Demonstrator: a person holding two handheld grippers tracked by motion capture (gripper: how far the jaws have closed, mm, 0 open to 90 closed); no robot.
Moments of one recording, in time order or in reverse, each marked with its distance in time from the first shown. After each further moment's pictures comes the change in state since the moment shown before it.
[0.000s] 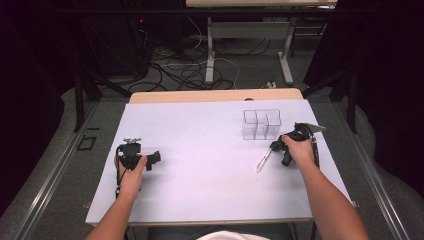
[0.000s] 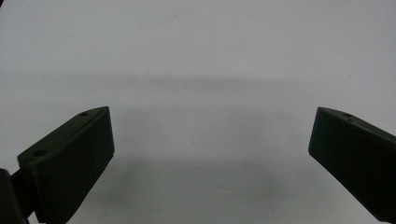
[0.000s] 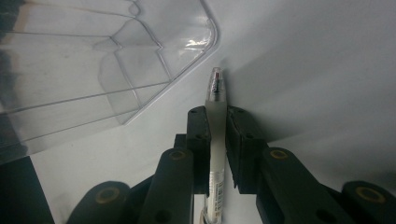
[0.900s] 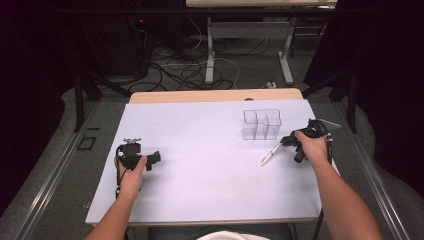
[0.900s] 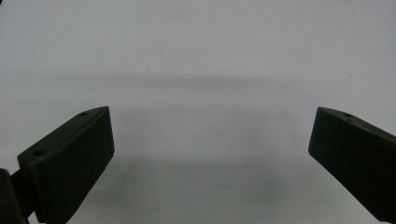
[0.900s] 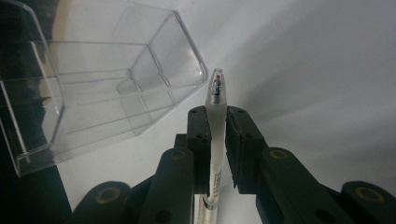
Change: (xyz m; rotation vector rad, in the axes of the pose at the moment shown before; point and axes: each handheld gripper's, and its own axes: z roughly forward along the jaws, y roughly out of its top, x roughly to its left) left arm 0.000 -0.001 0.001 -0.007 0.008 -0.001; right arm -0.014 0.021 -0.034 -0.043 0.075 0.014
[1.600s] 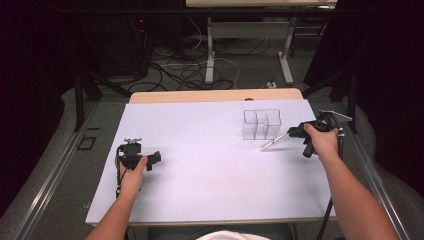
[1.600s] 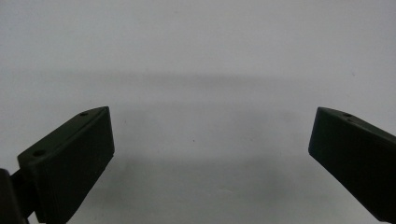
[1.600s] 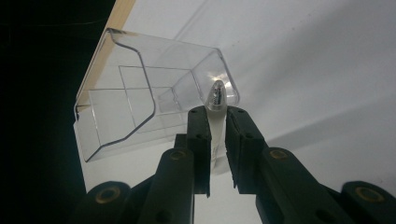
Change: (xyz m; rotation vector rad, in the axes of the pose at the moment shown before) left arm -0.001 0.000 0.001 0.007 -0.004 -0.006; right arm 0.014 0.010 -0.034 -0.064 0.047 -0.086
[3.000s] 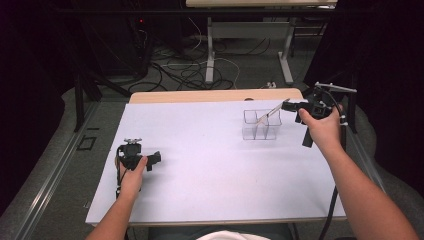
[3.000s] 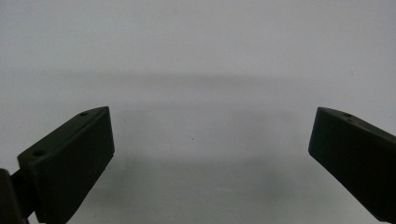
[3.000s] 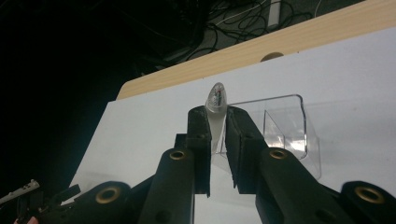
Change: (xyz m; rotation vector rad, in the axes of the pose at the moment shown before) left arm 0.000 -0.001 0.000 0.000 0.001 -0.001; right arm 0.102 -0.031 -0.061 -0.192 0.145 -0.533
